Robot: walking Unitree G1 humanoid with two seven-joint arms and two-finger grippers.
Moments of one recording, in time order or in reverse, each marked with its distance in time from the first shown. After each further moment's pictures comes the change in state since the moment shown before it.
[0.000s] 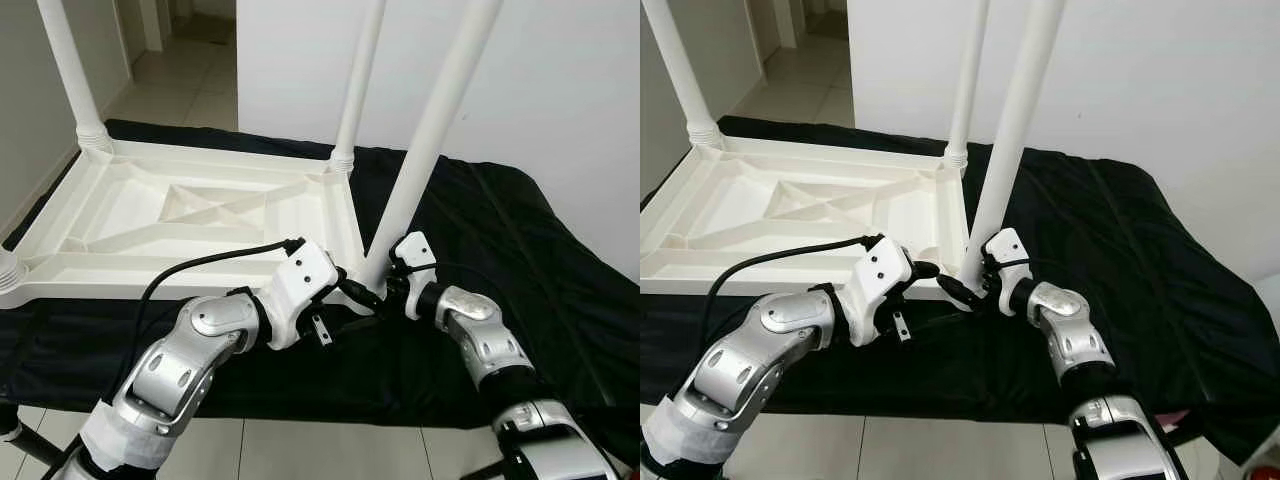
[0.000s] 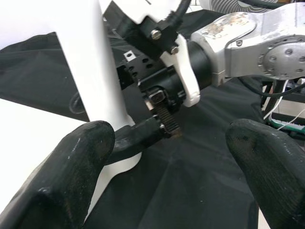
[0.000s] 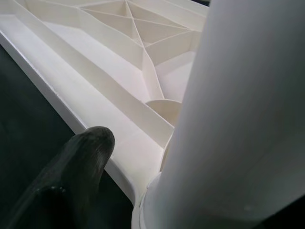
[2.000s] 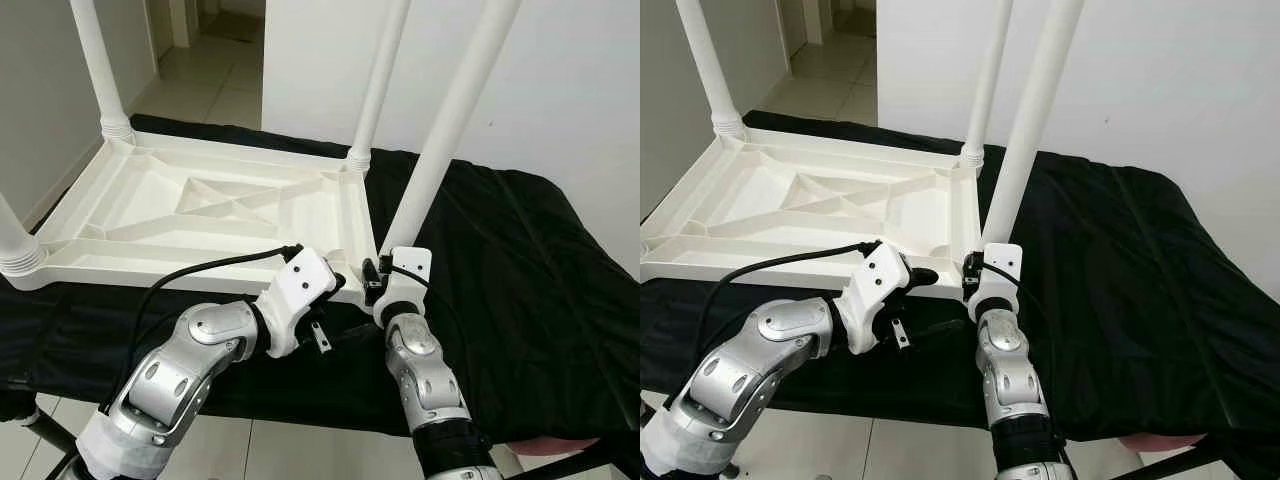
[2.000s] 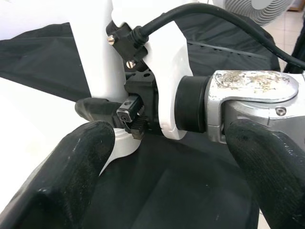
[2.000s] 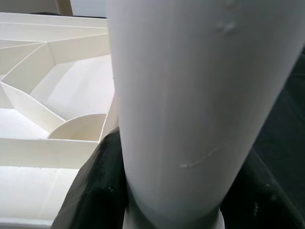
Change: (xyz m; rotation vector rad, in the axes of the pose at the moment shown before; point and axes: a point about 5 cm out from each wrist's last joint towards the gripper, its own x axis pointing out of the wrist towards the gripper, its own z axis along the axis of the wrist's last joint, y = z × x) left arm -0.002 -0.006 -0.002 -0.023 -0.010 -0.015; right arm -0.004 0.039 -0.001 0.247 -0.037 -0.893
